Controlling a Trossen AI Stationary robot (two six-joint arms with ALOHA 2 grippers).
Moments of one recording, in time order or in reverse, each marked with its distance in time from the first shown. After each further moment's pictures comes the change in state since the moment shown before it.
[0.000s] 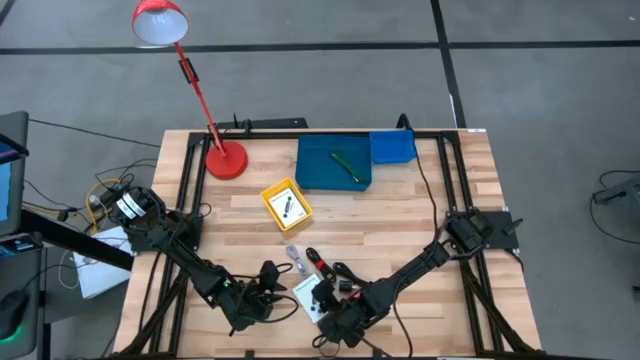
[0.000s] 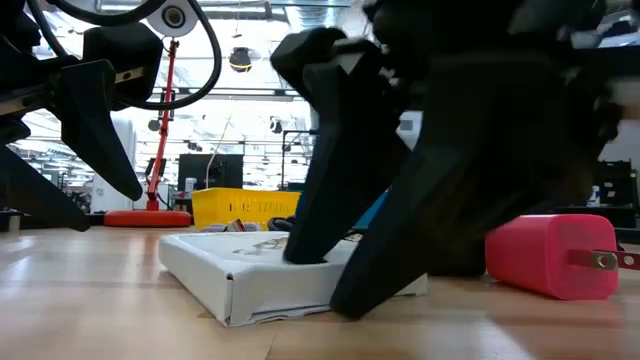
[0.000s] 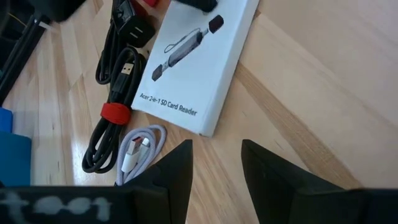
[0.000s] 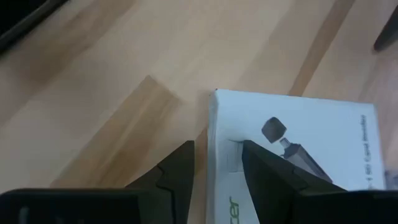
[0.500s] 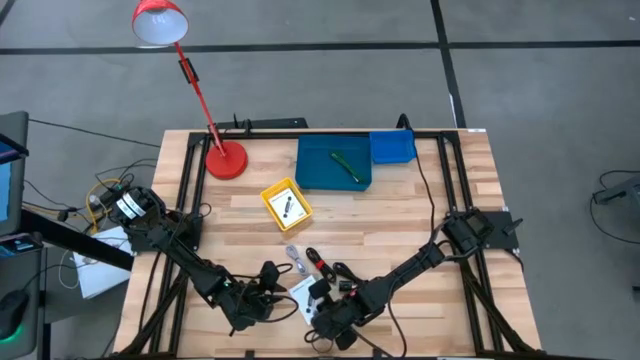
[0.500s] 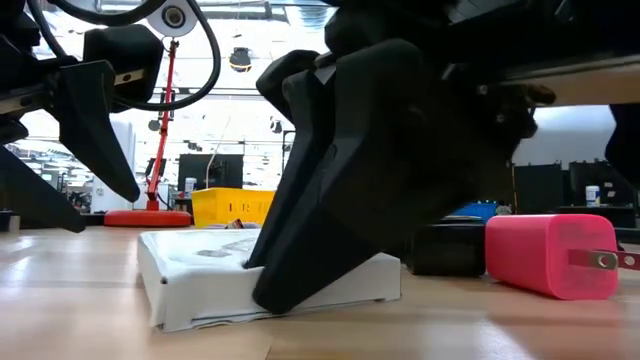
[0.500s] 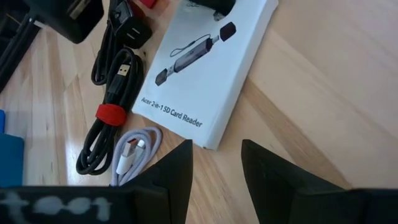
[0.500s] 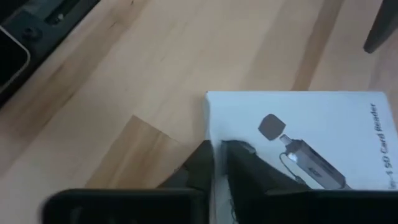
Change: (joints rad) left arm 0.002 0.000 0.000 0.008 0.017 -0.011; right arm -0.007 0.078 0.007 0.060 -0.063 0.135
